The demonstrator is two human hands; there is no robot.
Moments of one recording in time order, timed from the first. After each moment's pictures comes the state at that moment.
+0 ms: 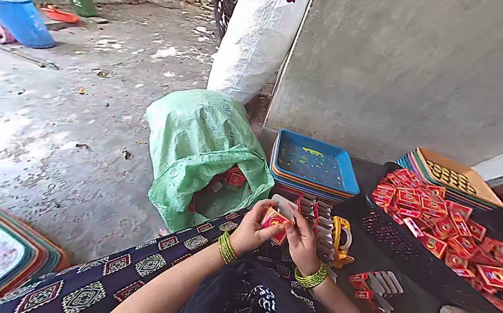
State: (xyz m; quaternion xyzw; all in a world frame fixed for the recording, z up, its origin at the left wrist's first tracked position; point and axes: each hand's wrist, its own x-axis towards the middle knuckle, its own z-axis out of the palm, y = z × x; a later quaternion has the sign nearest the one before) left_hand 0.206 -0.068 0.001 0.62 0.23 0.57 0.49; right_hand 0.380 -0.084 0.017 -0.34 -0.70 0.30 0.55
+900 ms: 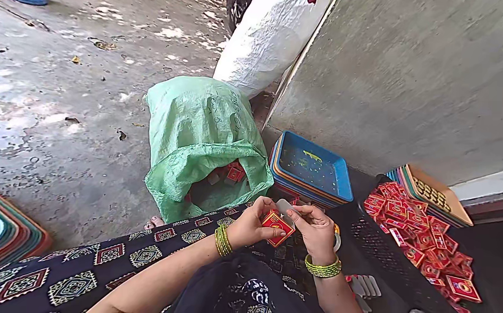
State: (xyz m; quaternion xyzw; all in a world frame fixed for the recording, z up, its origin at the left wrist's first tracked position) left_hand 0.188 -0.071 0.011 0.63 0.20 0.55 0.51; right_hand 0.387 -0.065 0.066 -0.40 -0.69 0.28 0.53
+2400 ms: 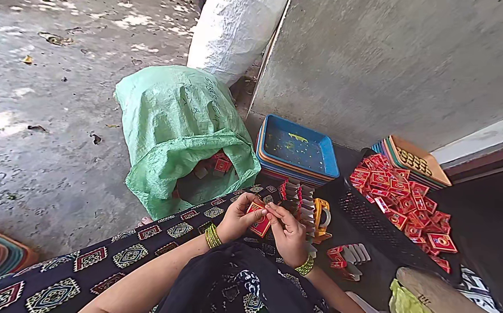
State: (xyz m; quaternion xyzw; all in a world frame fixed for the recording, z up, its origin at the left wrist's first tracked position) left_hand 0.211 -0.082 -0.024 0.53 0.20 0.60 0.57; right_hand 0.384 -0.116 0.018 -0.40 -0.75 0.16 0.50
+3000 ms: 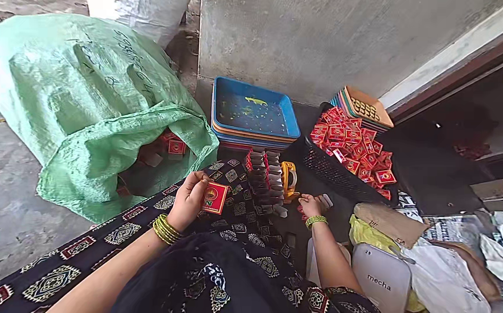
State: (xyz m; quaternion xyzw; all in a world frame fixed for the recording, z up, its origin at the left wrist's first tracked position) left_hand 0.209 -0.076 -0.030 0.55 0.39 0.52 0.53; right_hand 0.666 -0.113 -0.080 -0.88 -0.37 0.23 0.17
